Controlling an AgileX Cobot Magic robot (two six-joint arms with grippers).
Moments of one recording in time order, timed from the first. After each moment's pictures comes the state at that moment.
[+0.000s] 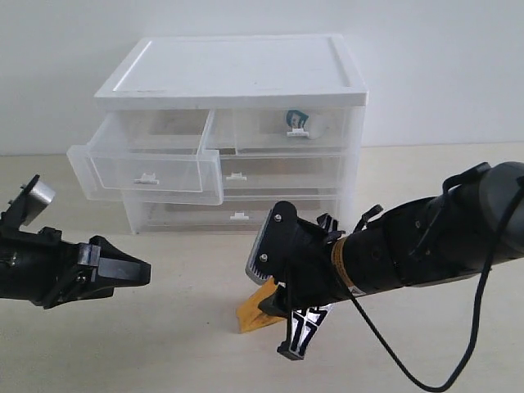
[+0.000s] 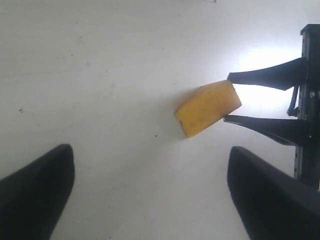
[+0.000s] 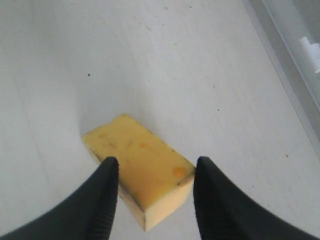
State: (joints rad) left arm 0.03 1.73 -0.66 -1.50 0.81 1.48; right arm 0.60 1.88 -0.86 -1.27 -0.28 0.60
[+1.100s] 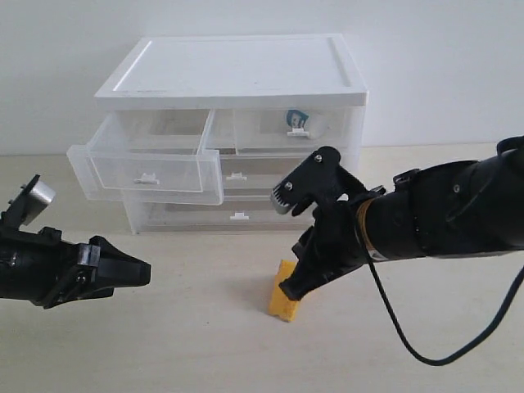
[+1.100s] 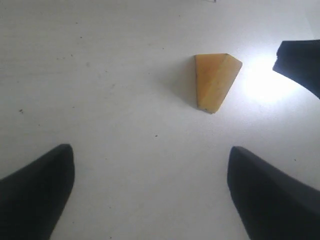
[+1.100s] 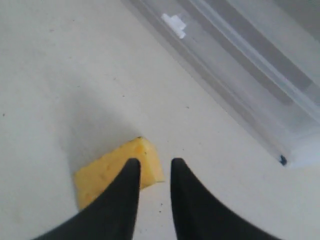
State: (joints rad) left arm 0.03 1.73 -0.66 -1.50 0.81 1.48; right arm 0.60 1.72 -0.85 -1.17 -0.04 0.91
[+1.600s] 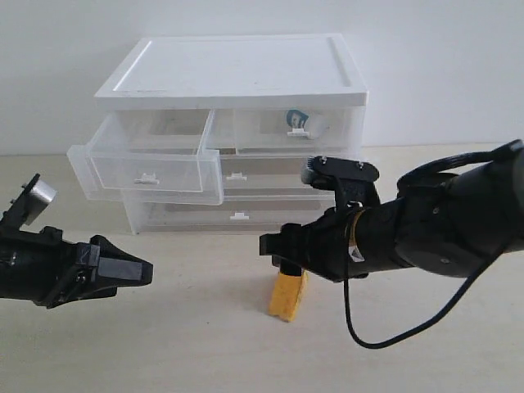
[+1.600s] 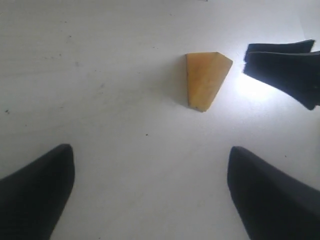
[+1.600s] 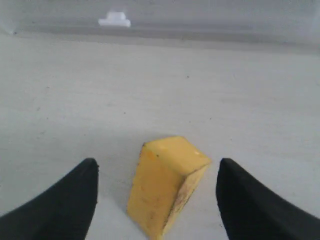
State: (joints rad) left arm 0.03 1.73 -0.66 -1.50 0.84 1.49; right arm 0.60 1.80 -0.86 -0.65 -0.08 1.12
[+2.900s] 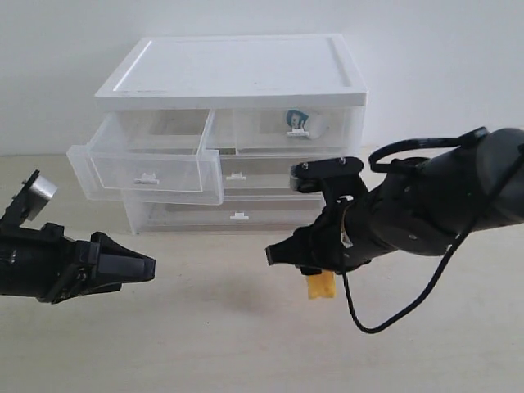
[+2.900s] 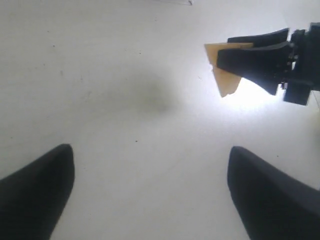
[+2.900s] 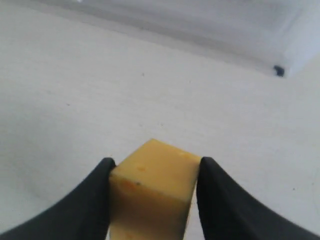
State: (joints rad) left arm 0.03 1.73 -0.66 -1.53 0.87 1.53; right arm 0.61 1.83 -0.97 -0.59 0.15 0.84
